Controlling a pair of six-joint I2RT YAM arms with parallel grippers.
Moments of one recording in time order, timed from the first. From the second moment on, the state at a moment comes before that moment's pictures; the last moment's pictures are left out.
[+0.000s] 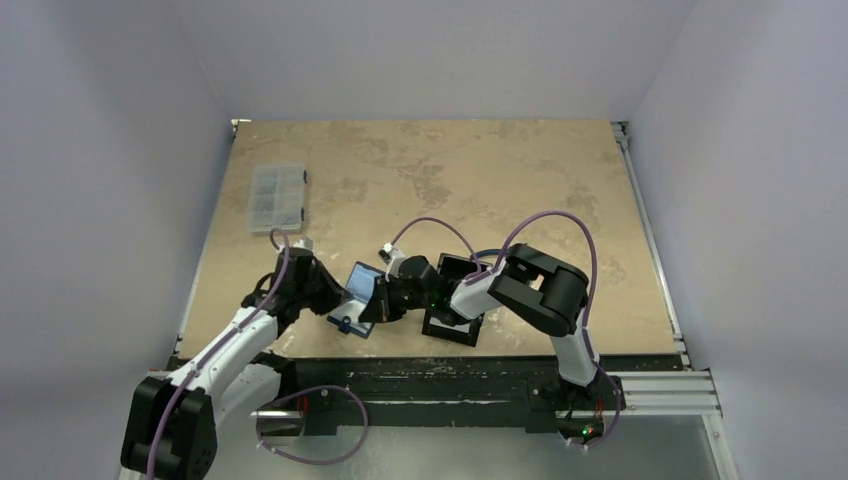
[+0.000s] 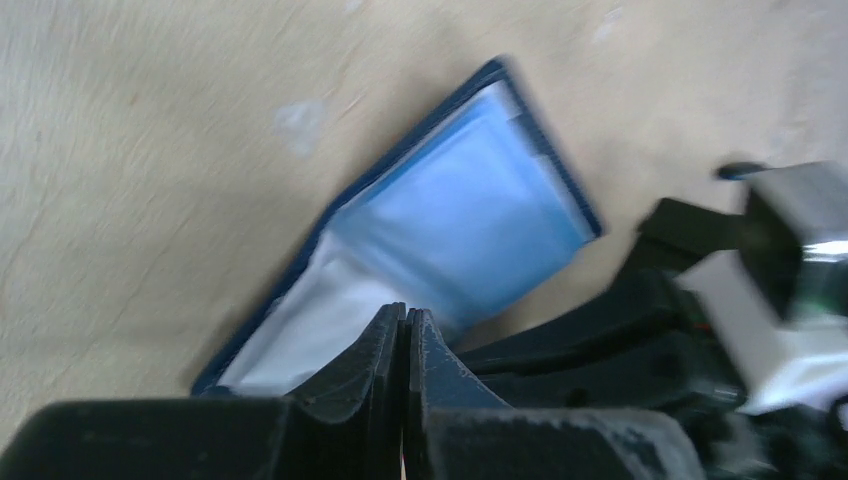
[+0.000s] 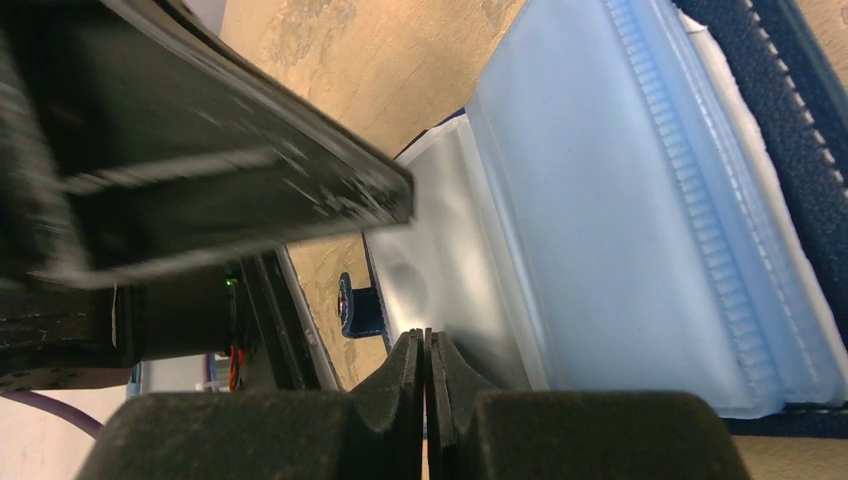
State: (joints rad) left arm -0.26 0.90 0.39 -0.30 0.16 -0.86; right arm 1.03 2.03 0.87 0.68 -0.33 0.85
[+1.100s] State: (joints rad) left arm -0.26 1.05 0.36 -0.31 0.16 -0.97; right arm 0.84 2.12 1.11 0.41 -0.57 0.74
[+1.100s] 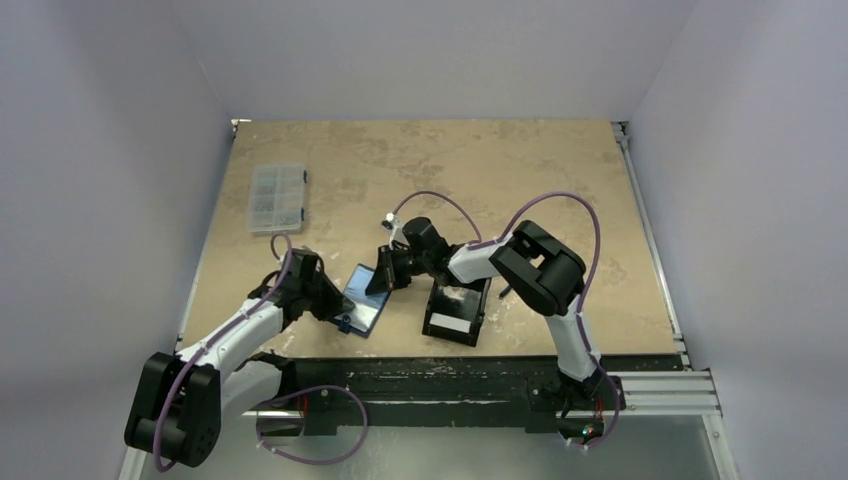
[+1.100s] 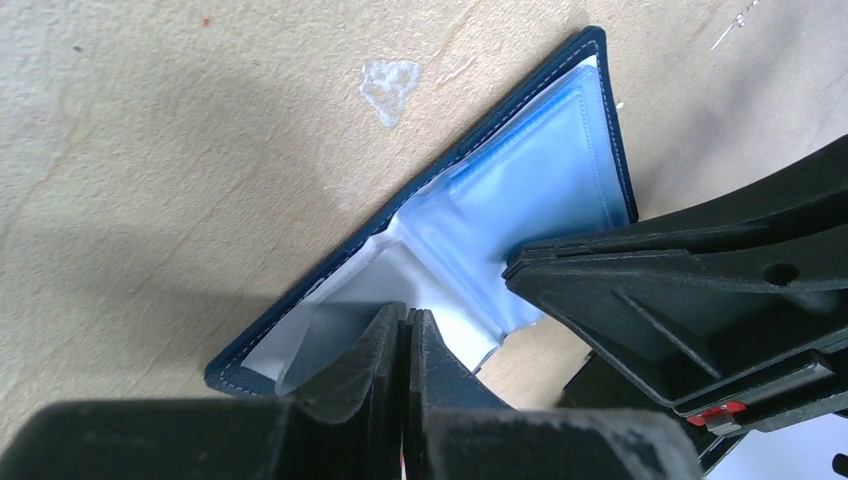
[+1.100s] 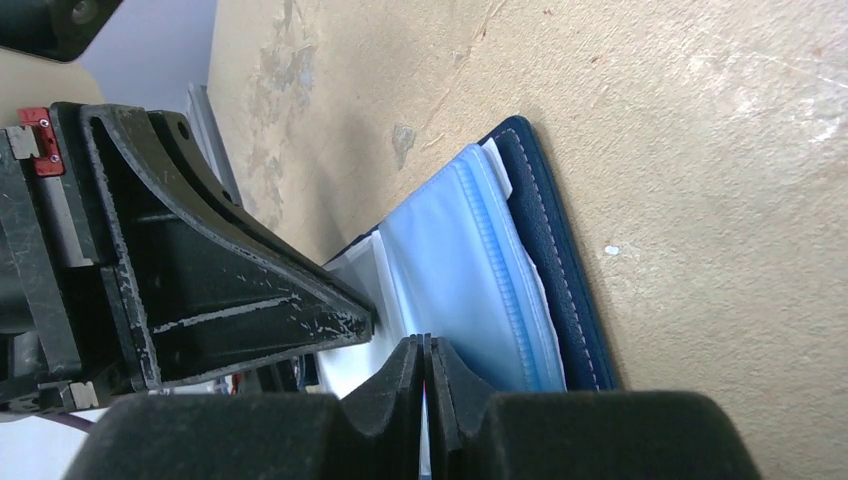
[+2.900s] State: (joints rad) left arm -0.27 1.31 0.54 -0.24 0.11 -0.83; right arm 0.81 2.00 0.98 0.44 -0.40 0.74
